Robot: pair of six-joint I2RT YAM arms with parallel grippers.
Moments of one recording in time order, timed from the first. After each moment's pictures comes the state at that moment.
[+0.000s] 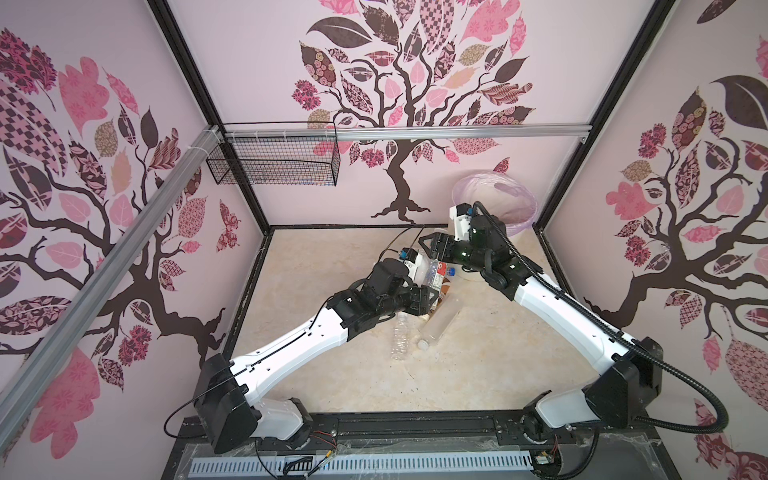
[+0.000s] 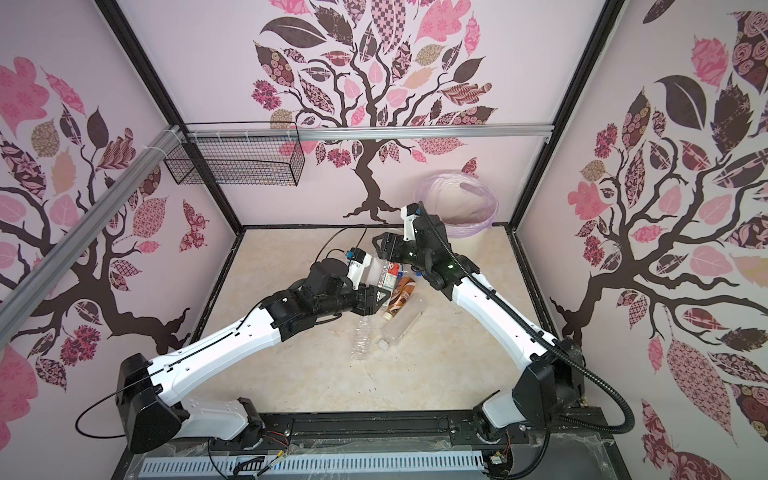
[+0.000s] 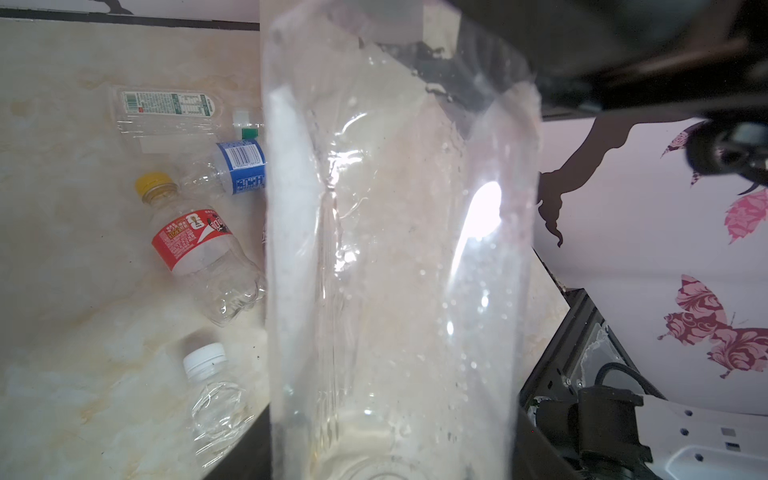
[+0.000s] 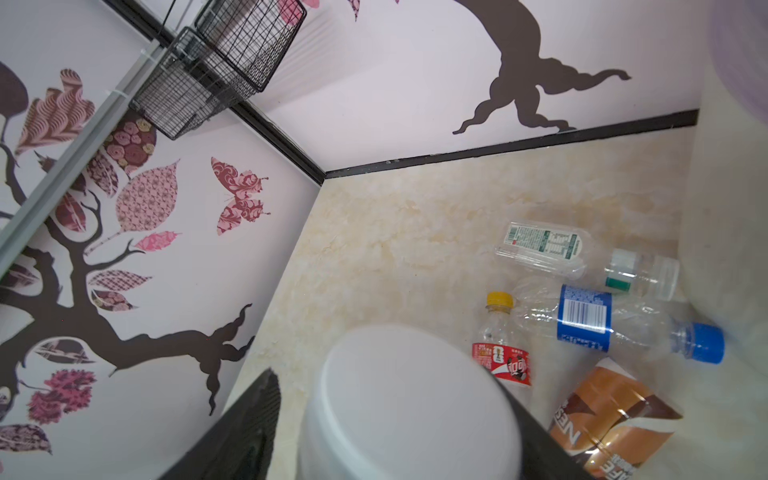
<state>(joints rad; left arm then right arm) -0.86 1.37 1.20 -0.37 0.07 -0.49 0.51 1.45 1.35 -0.25 -0.20 0.58</state>
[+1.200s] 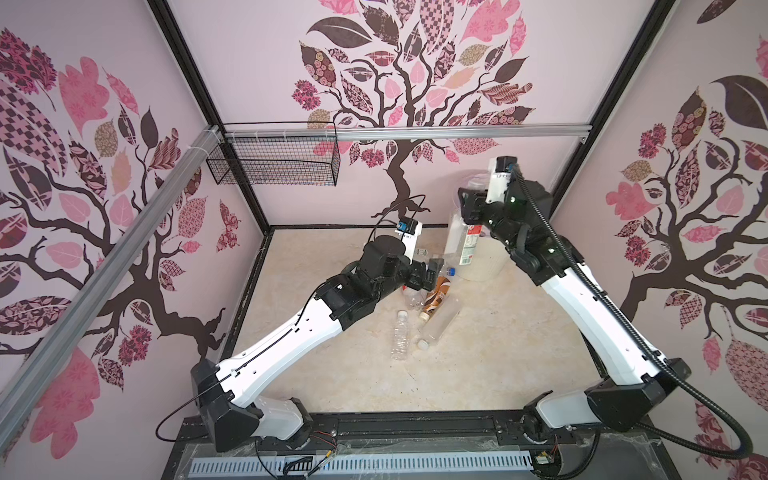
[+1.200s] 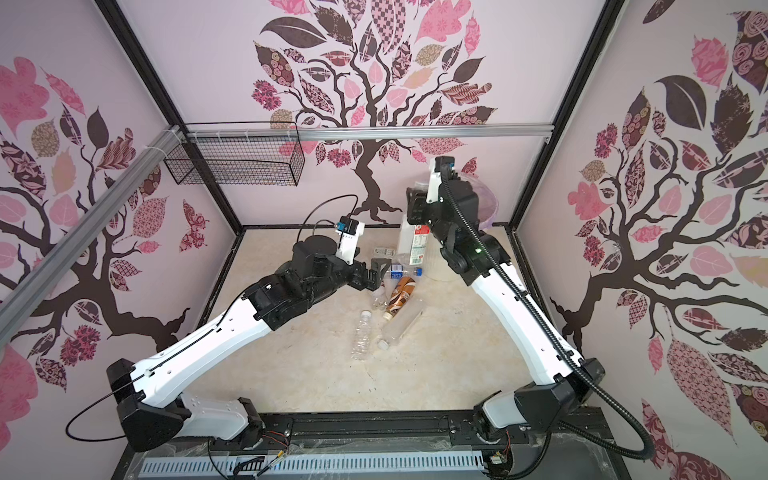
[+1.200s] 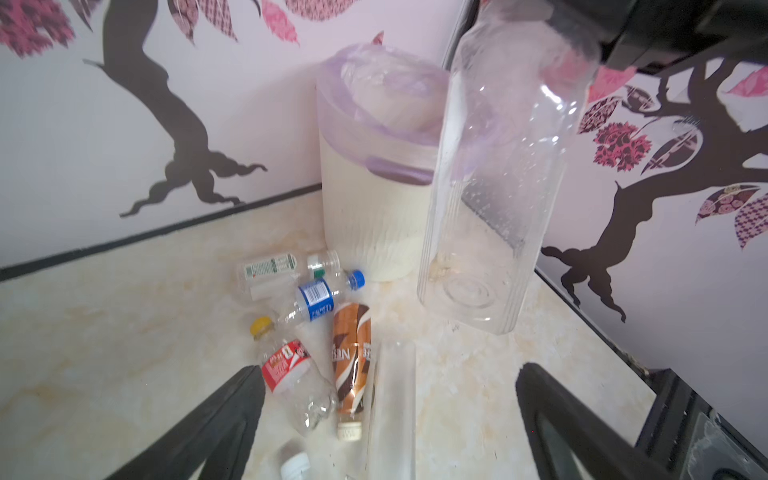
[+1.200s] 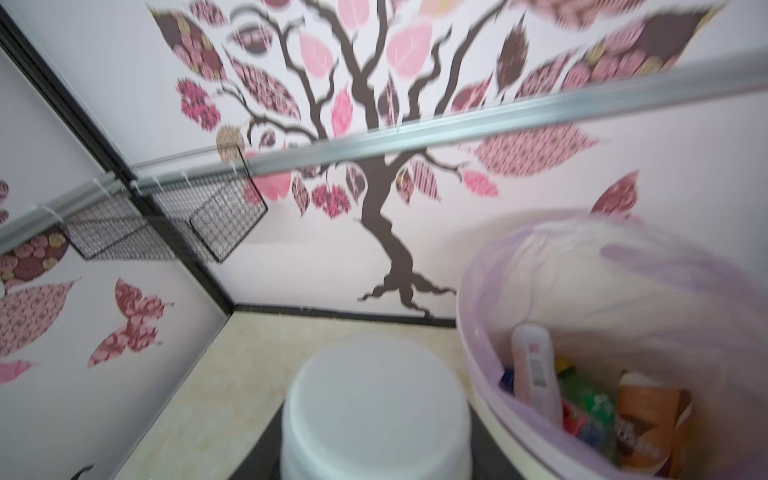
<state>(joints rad) -0.86 1.41 1.51 -0.41 -0.16 -0.24 0.46 1.41 1.75 -0.35 0.21 0.23</state>
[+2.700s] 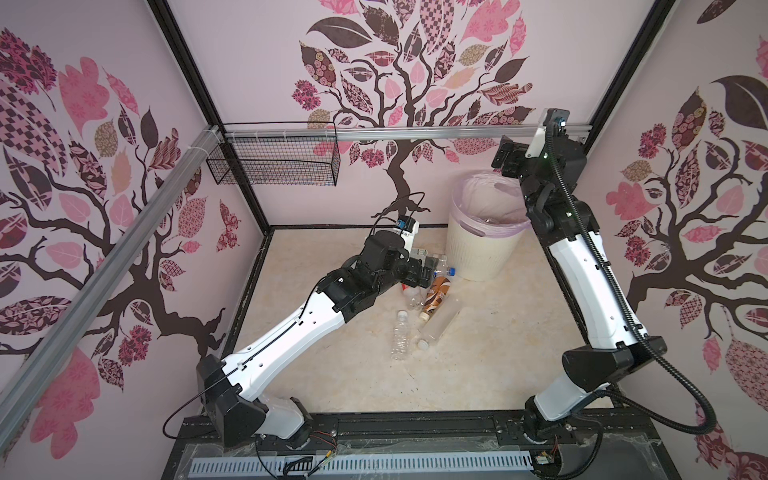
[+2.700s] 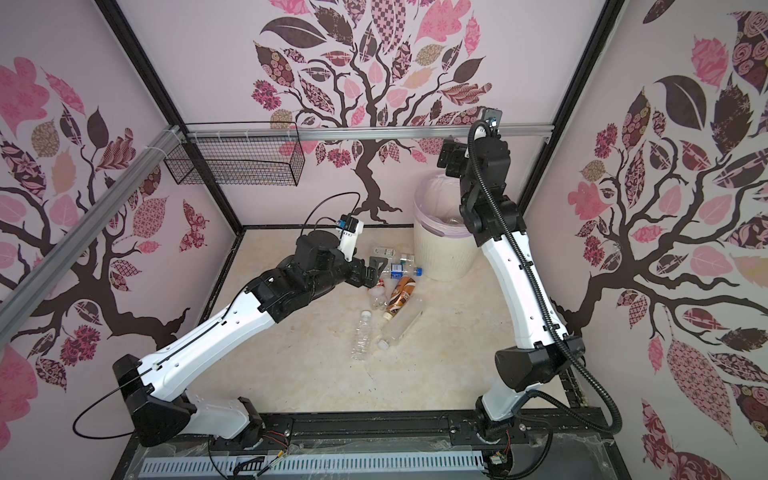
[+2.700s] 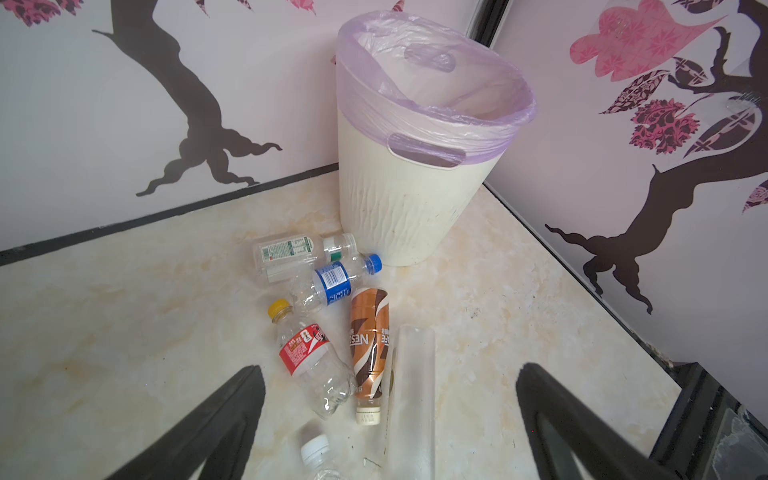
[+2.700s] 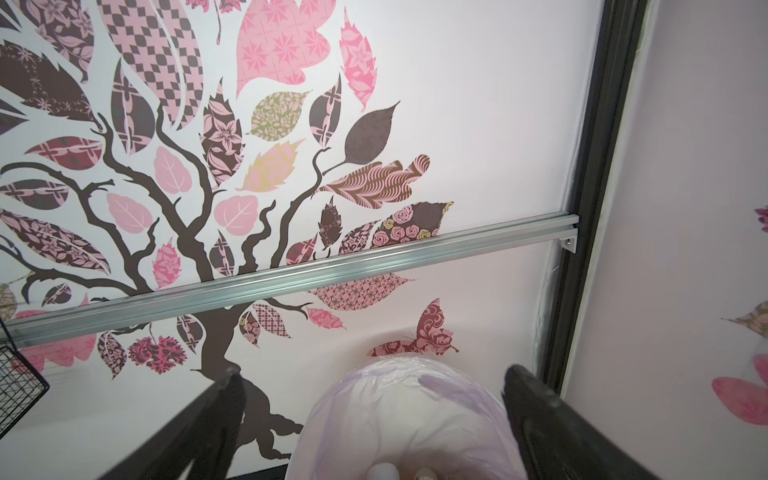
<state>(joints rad) -0.81 1.42 1.46 -0.48 -0.12 -0.27 0.26 1.62 2.02 -0.33 0.38 0.12</state>
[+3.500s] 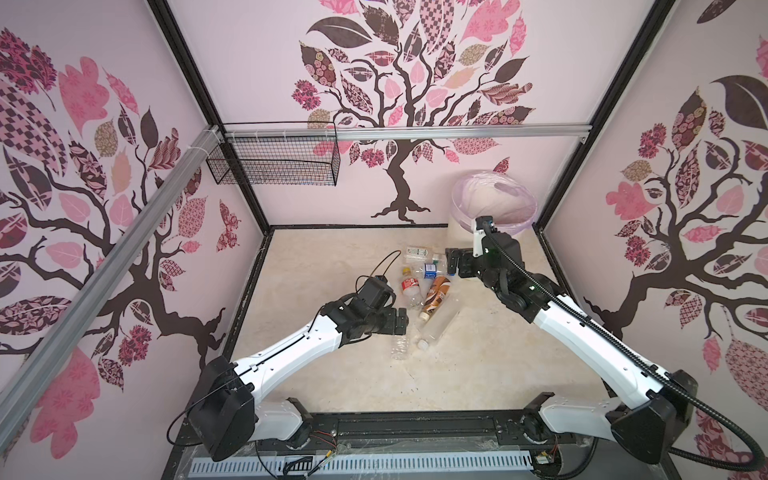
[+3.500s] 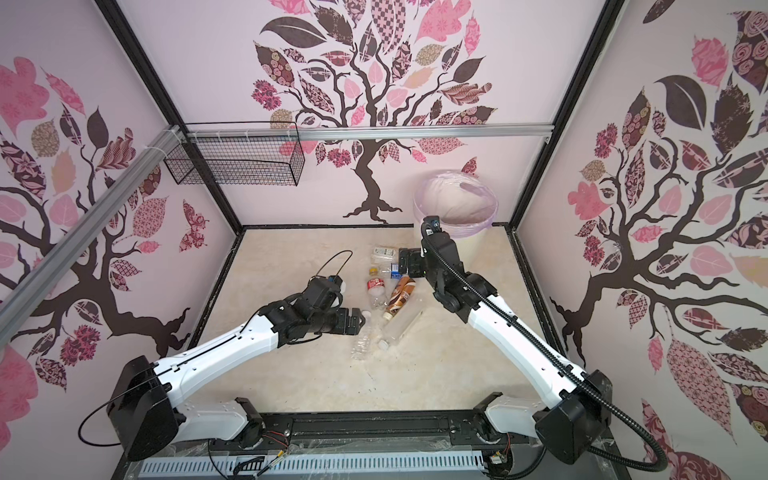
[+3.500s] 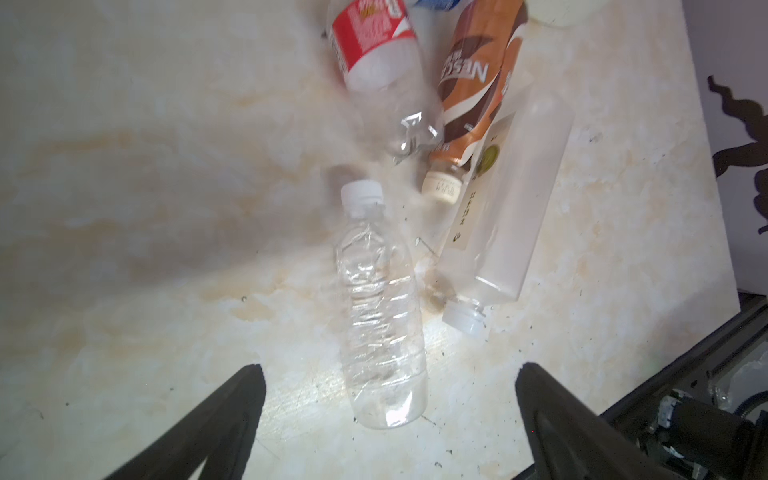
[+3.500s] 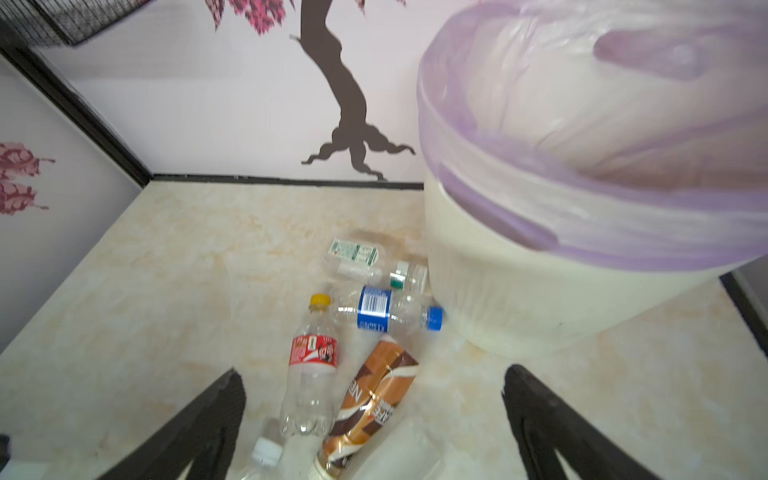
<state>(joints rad) -0.76 1.33 0.94 -0.58 0.03 -0.61 0.56 1.24 1.15 -0.38 0.27 0.30</state>
